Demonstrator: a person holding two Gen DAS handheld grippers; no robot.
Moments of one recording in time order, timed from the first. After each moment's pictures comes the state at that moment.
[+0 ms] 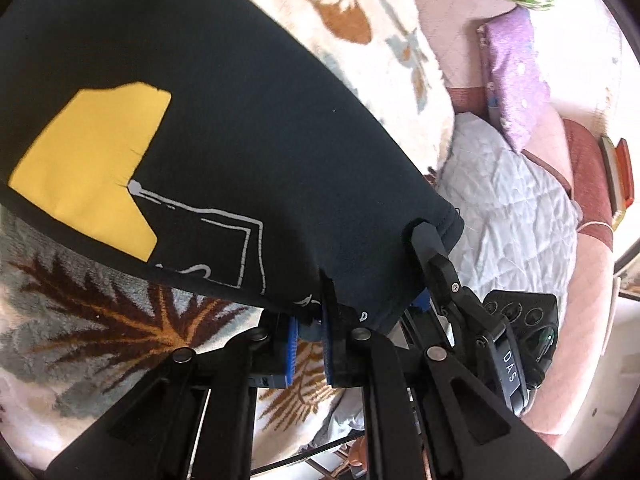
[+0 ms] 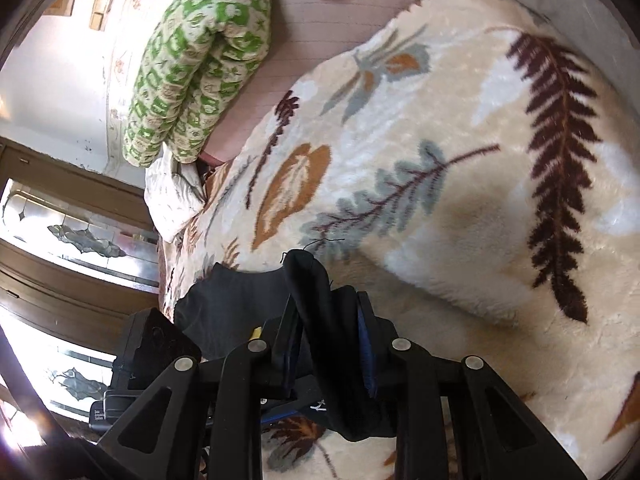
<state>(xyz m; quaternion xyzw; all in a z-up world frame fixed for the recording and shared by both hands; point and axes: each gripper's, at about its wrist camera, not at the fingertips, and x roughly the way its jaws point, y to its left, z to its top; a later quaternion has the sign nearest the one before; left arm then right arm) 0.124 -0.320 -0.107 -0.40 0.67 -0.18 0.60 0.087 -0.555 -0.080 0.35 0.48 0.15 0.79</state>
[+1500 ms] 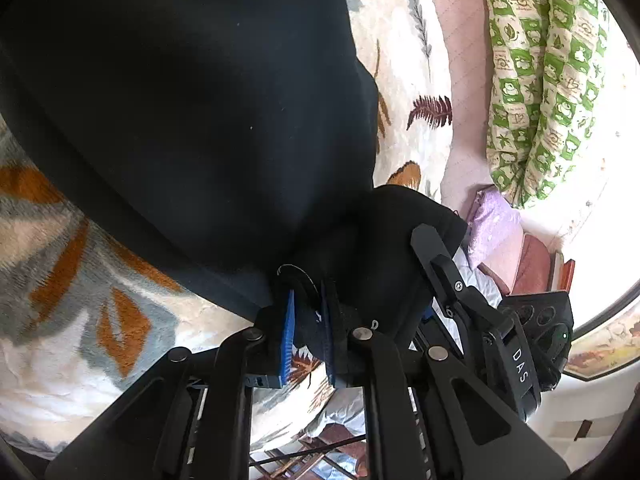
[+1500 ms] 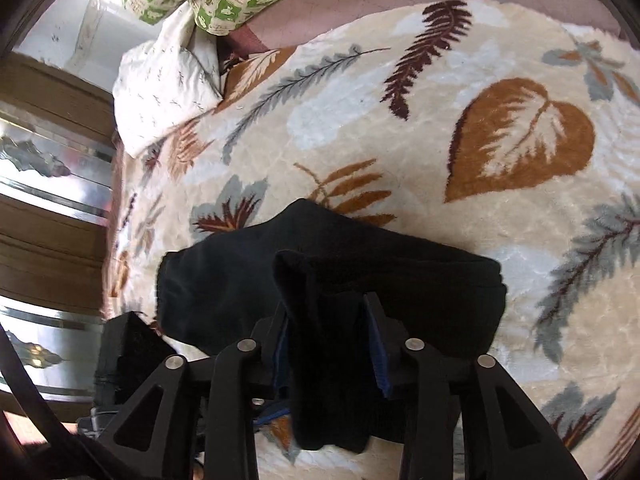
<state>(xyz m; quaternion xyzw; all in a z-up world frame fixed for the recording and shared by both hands) 0.149 -0.074 -0.126 -0.52 0.64 -0.12 0.56 0.180 -0.279 -0.052 0.20 0.59 0.13 0.77</state>
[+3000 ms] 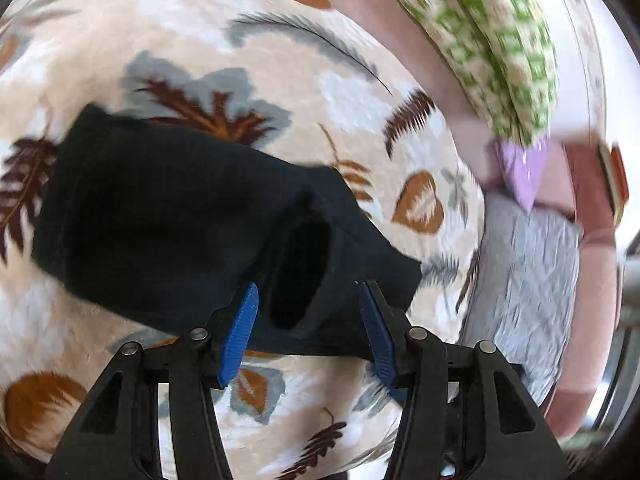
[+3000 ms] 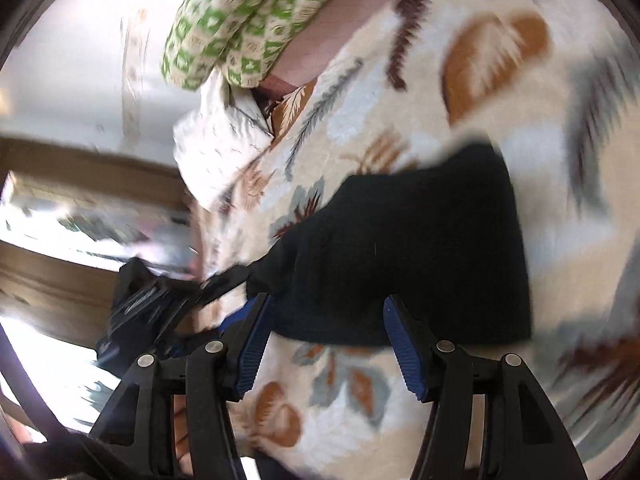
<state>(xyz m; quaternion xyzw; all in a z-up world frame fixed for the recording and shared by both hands) 0.195 -0.040 -0.049 -0.27 0.64 -0.16 0.70 0.077 -0.303 -0.077 0.44 0.48 0.18 0.74</state>
